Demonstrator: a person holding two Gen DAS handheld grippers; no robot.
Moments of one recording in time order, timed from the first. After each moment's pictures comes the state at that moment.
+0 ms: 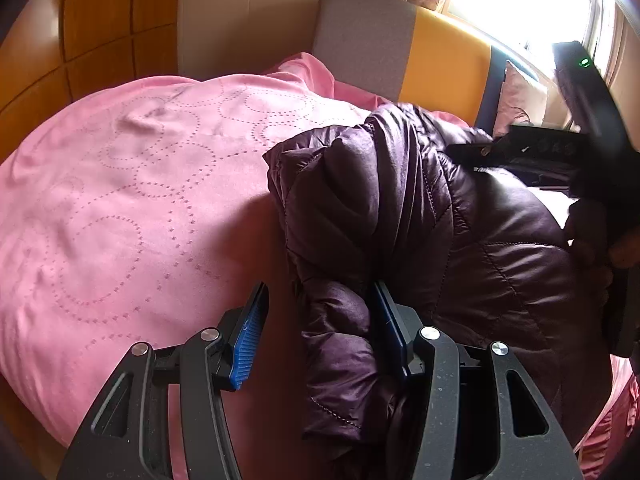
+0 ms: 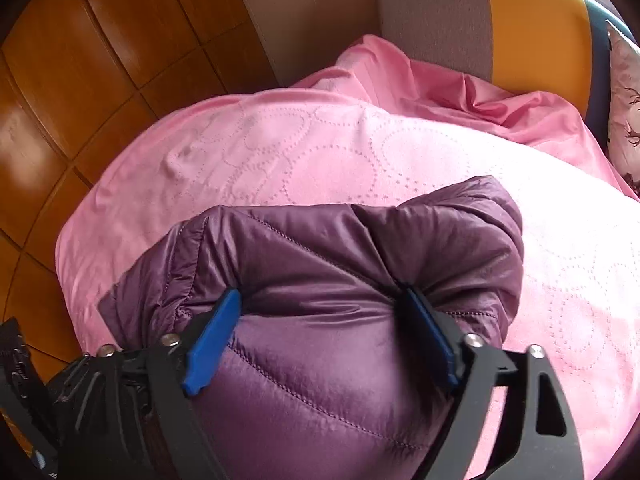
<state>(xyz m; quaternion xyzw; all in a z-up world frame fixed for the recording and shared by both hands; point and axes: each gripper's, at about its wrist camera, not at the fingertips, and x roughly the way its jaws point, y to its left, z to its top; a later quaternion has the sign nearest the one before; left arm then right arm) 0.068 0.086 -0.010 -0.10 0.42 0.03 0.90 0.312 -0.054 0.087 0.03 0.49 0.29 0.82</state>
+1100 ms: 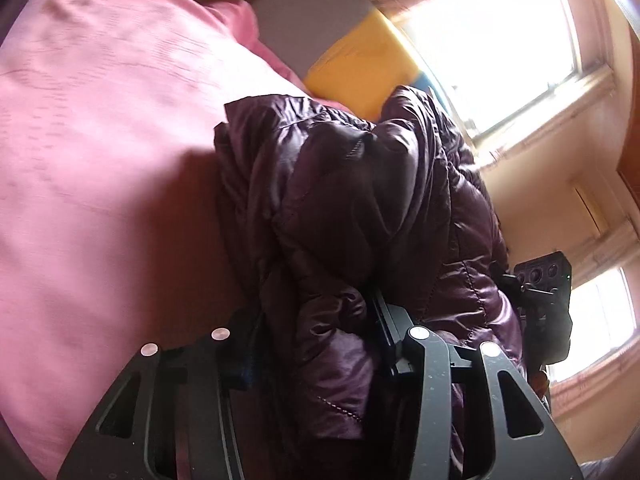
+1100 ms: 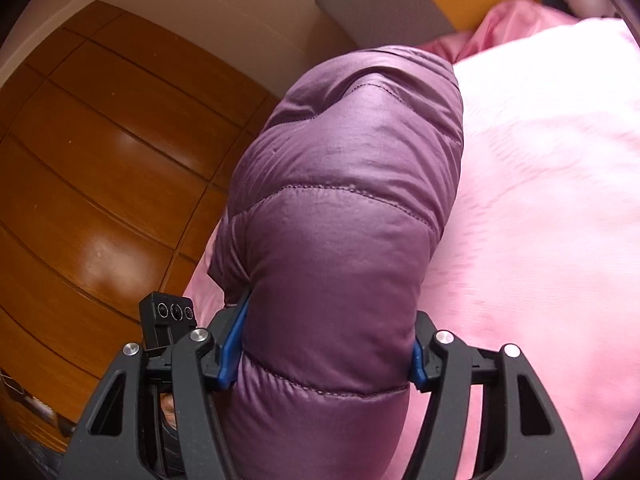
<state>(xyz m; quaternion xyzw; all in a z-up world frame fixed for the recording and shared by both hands) 0.083 0.078 -0.037 -0.33 0.41 -0.19 0.83 0.195 -0.224 0.072 0.30 0.45 0.34 0.77</state>
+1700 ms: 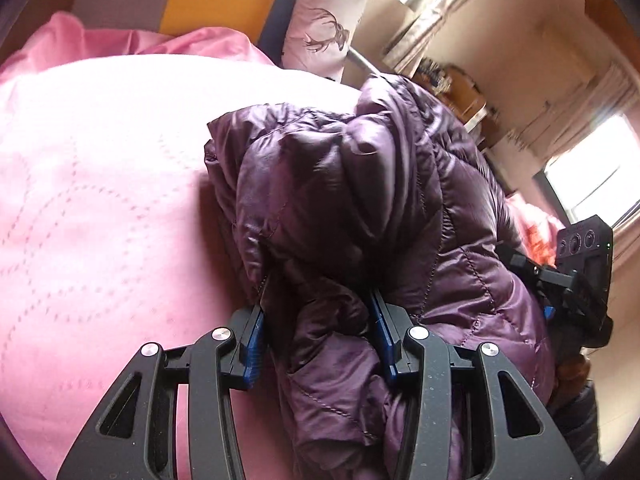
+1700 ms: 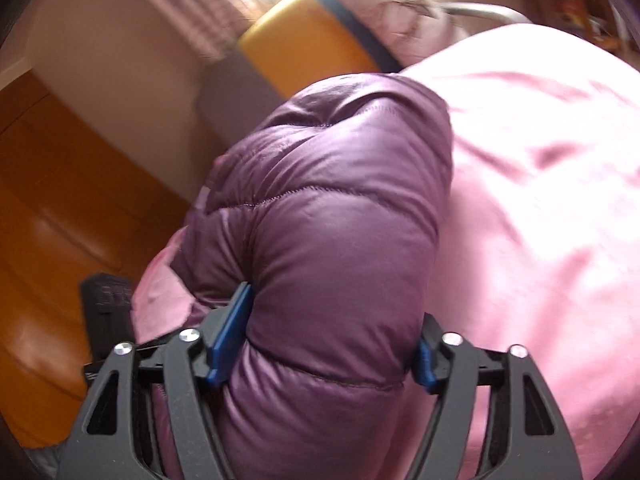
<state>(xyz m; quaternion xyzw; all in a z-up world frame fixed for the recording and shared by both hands) 0.187 -0.178 -0.019 -0.11 0.49 -0.30 0.81 0.100 -0.426 0.055 0.33 0.43 0.10 0.84</state>
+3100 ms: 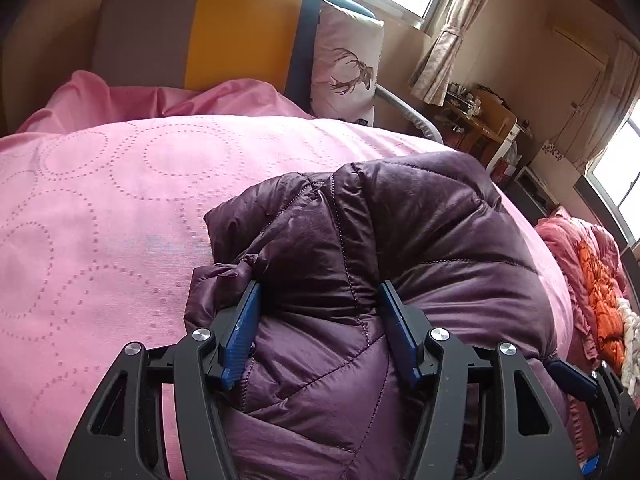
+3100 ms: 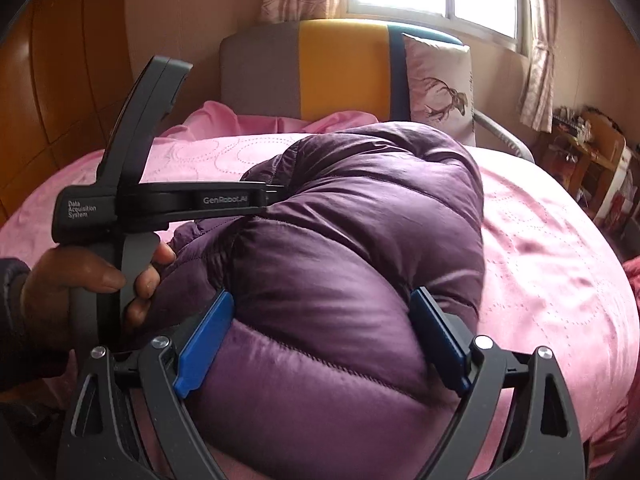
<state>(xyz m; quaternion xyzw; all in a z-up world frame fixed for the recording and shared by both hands) 0.183 -0.193 -0.011 -0.06 0.42 -0.23 0.88 0.069 -0.258 0.082 0.05 0.39 0.04 0.92</state>
